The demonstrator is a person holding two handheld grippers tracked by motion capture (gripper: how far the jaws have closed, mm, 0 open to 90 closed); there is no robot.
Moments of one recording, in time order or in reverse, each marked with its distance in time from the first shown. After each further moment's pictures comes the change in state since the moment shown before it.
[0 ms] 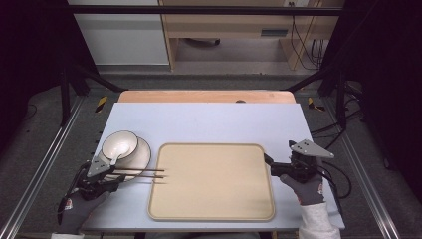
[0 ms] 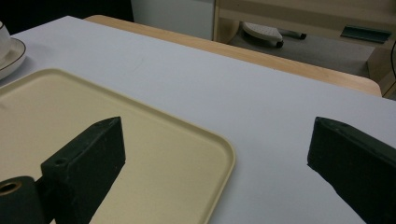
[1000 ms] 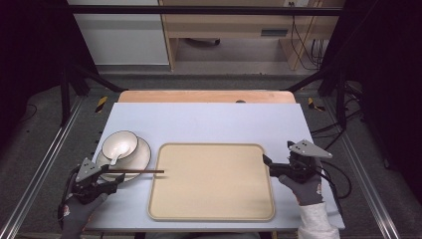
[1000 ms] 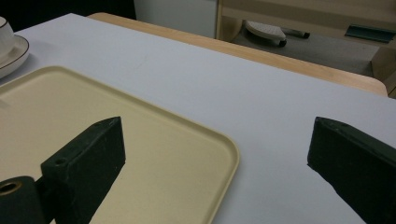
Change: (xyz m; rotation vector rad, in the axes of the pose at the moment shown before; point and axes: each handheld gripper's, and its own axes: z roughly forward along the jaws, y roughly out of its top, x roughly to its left) left arm -0.001 -0.011 -0.009 -0.126 0.016 -0.119; right arm 0.002 -0.001 0.002 0.005 0.010 -0.006
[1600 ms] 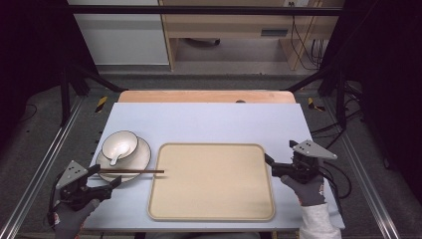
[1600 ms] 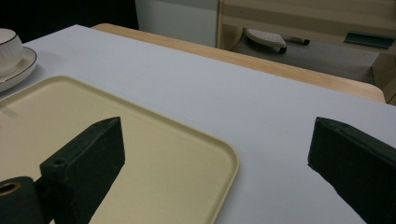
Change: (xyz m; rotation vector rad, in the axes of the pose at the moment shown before) left arm -0.011 0.010 -0.037 -0.118 -0.052 -0.078; right arm -0.001 0.002 -0.007 -0.034 0.009 0.013
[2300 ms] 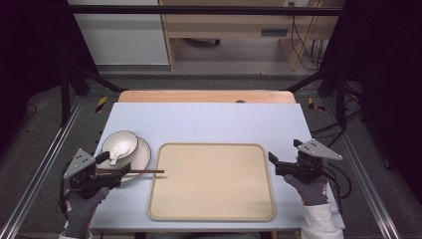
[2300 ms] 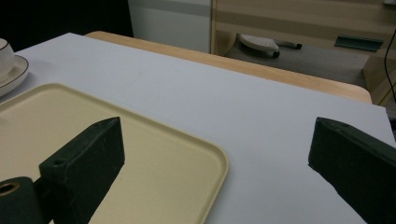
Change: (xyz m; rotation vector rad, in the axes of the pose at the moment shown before) left arm -0.014 0.032 0.007 -0.117 -0.037 -0.001; right arm -0.008 -0.002 -0.004 -0.027 -0.024 0.011
